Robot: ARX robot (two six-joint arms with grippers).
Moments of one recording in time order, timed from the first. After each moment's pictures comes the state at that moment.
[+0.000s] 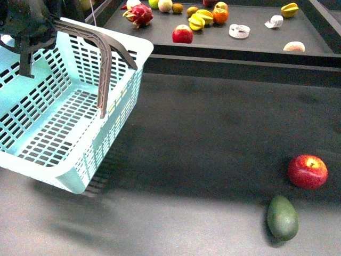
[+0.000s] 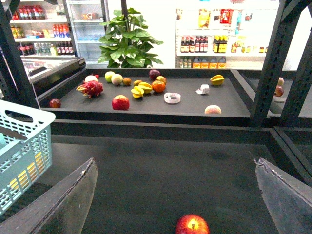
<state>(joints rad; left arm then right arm) -0.13 2.03 1.12 0.54 -0.34 -1.30 0.00 0.00 0.01 0.00 0.00 0.00</state>
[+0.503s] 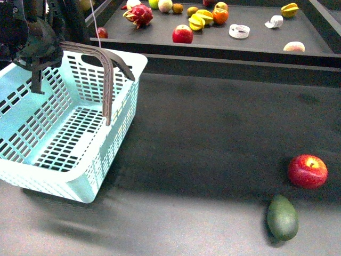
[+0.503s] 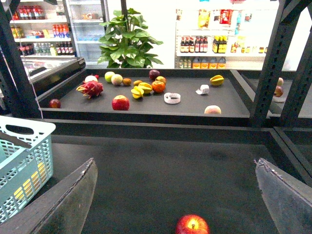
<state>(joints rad) -0.11 2.17 1.20 0.50 -0.36 -1.39 0.00 0.00 0.01 0.00 0.00 0.00</state>
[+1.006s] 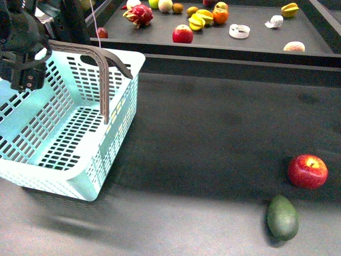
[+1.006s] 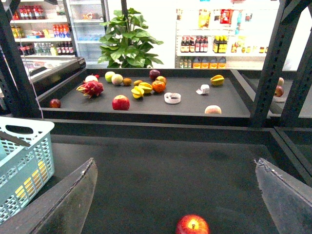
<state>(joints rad) -0.11 2.03 1.07 0.54 -0.38 -1.23 0.00 0.00 0.01 0.00 0.00 0.00</state>
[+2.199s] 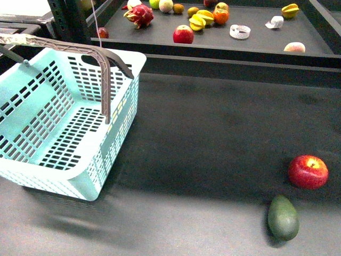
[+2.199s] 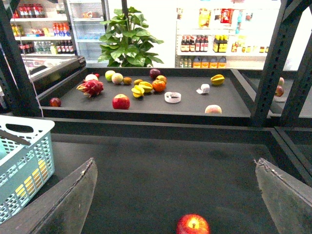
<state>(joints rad) 0.09 1.32 0.28 1.02 0.09 -0.14 0.00 0.00 0.01 0.00 0.00 0.00</state>
